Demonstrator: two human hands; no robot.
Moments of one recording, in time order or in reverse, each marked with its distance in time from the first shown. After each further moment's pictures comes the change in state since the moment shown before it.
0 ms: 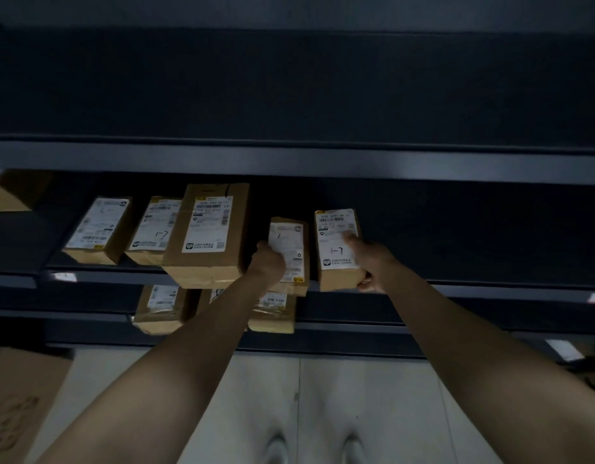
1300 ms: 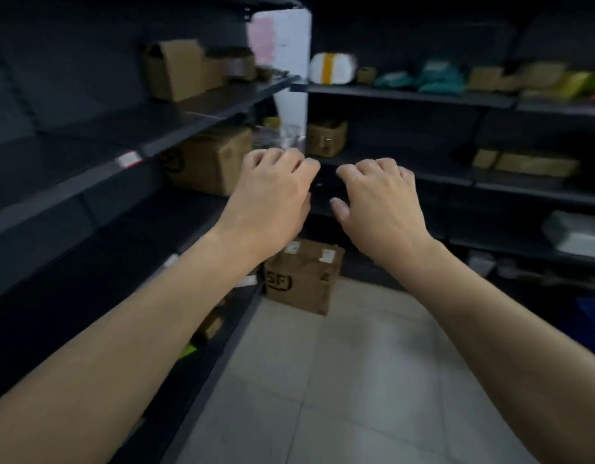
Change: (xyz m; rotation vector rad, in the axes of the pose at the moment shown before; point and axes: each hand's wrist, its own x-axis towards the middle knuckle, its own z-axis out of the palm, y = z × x) left_hand -0.542 0.222 0.206 0.396 -0.037 2.240; right_hand -0.526 0.237 -0.290 -0.997 1.651 -0.005
